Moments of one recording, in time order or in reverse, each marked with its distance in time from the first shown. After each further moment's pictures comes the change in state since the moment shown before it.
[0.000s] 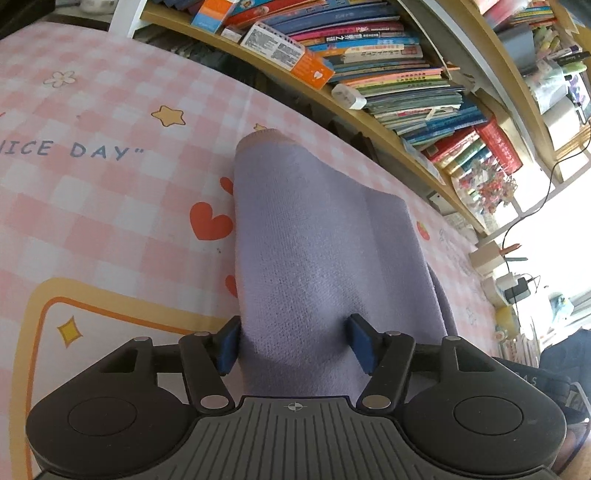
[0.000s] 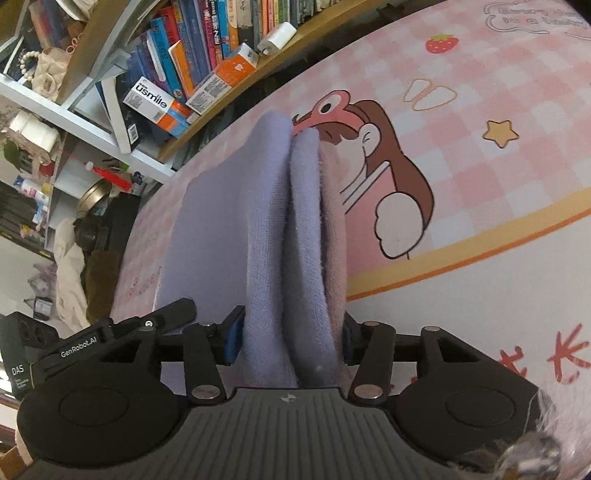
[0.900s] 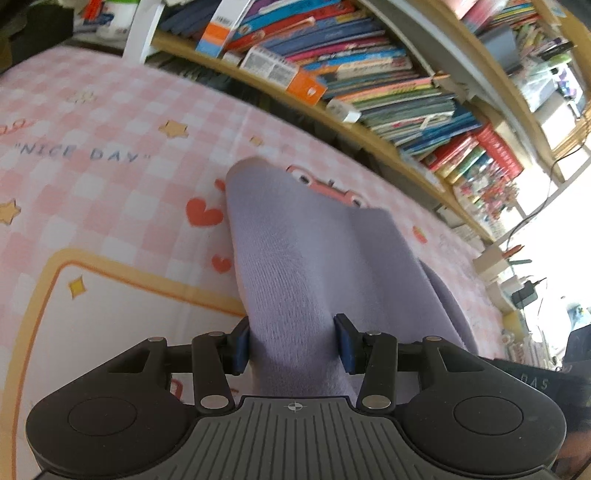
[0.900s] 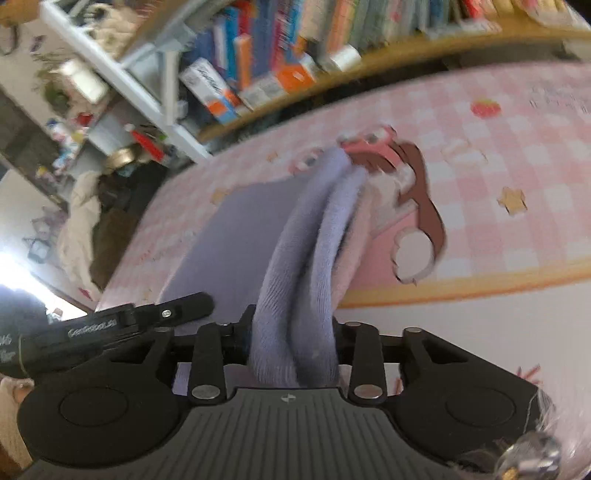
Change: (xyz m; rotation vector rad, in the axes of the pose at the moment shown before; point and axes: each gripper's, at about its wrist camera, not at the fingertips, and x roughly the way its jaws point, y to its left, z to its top) left arm -0.021 -0.034 -0.029 0.013 -0.077 0.085; right arm -0.028 0.019 -0.004 -0.201 -0.001 -0.029
